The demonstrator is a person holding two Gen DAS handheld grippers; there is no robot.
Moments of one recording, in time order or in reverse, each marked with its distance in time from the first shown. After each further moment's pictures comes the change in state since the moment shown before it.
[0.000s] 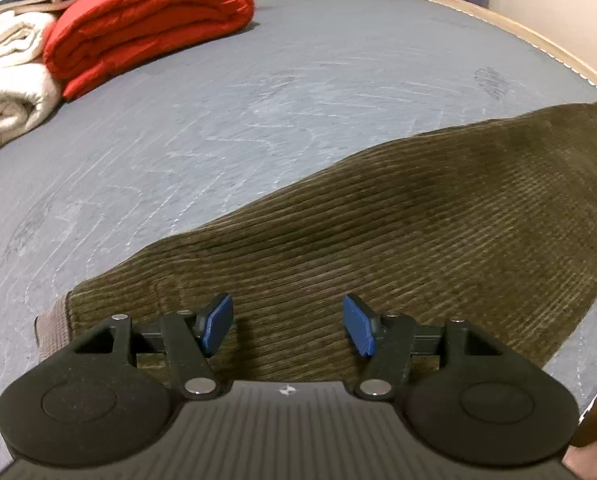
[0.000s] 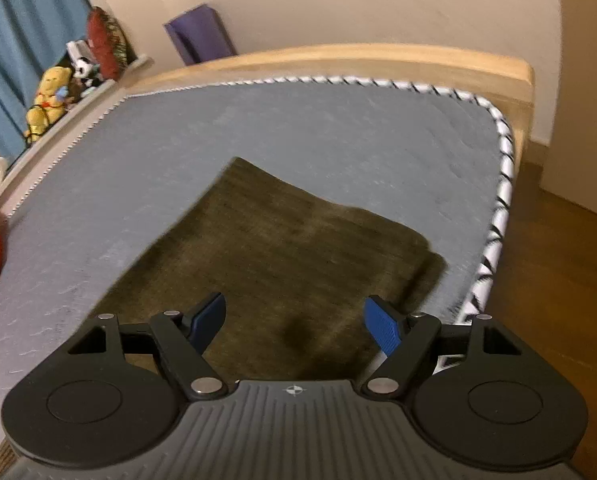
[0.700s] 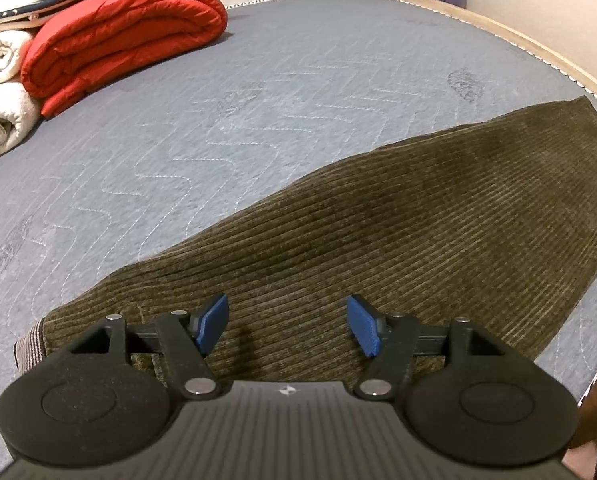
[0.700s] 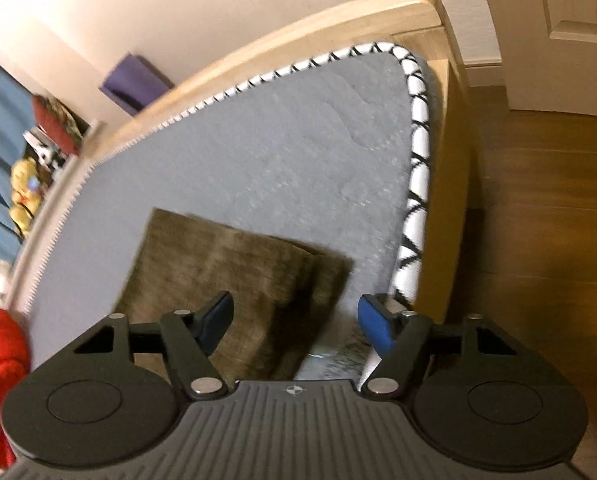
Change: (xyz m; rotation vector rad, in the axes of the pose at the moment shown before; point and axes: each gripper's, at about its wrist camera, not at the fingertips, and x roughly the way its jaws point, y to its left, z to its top) left arm 0.001 -0.022 0.012 0.037 -0.019 -0.036; right arm 0.012 -0.080 0.007 0.306 -0.029 0.101
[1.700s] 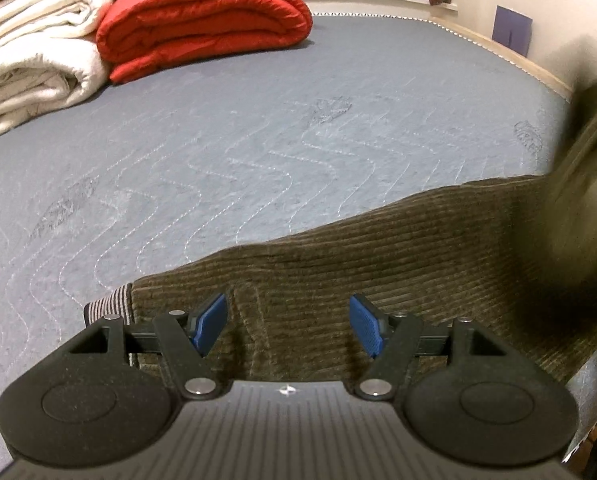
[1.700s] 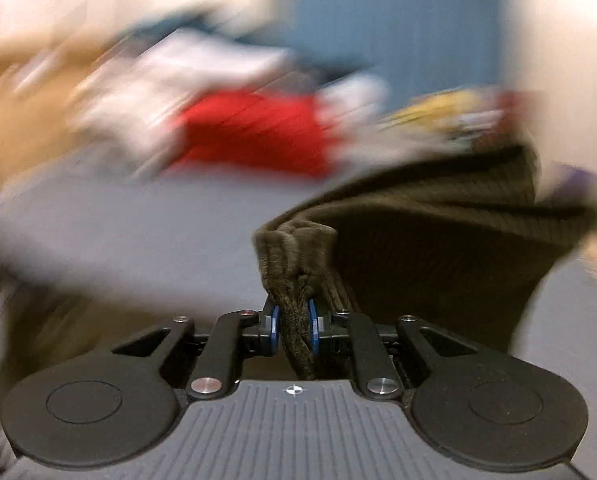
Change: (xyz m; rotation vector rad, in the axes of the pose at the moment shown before) left arm -0.022 0.079 -0.015 -0.192 -0.025 0.071; right arm -0.144 0.309 -0.380 -1.443 0.222 0.698
